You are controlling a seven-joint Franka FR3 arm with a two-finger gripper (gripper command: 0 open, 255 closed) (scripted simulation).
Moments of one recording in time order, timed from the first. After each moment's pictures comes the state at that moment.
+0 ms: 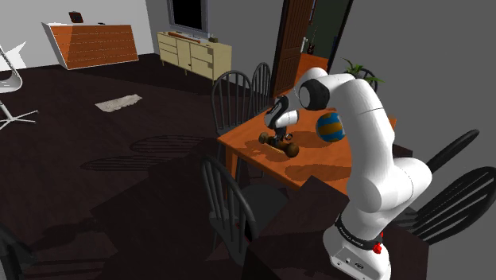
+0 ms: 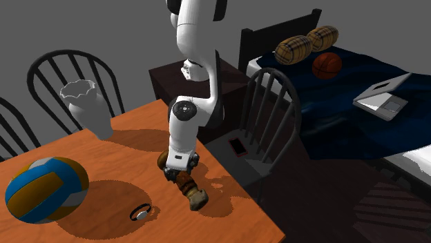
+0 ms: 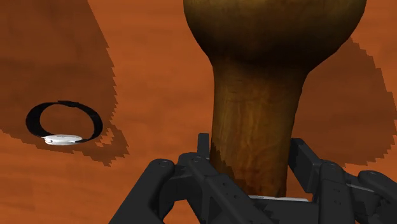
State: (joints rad) arm -0.41 0.89 -0.22 -1.64 0.04 2.55 -0.65
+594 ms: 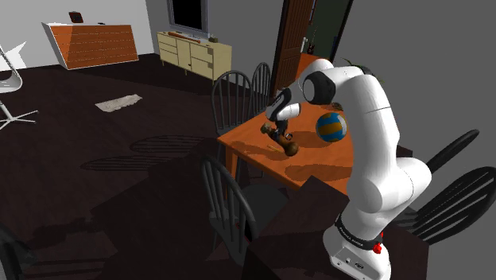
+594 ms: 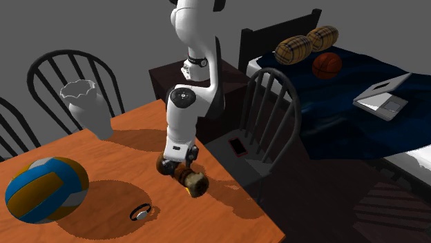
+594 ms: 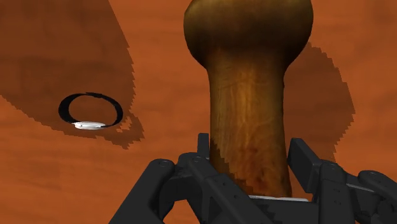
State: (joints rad) arm -0.39 0.79 -0.24 -1.68 0.03 2.50 -0.66
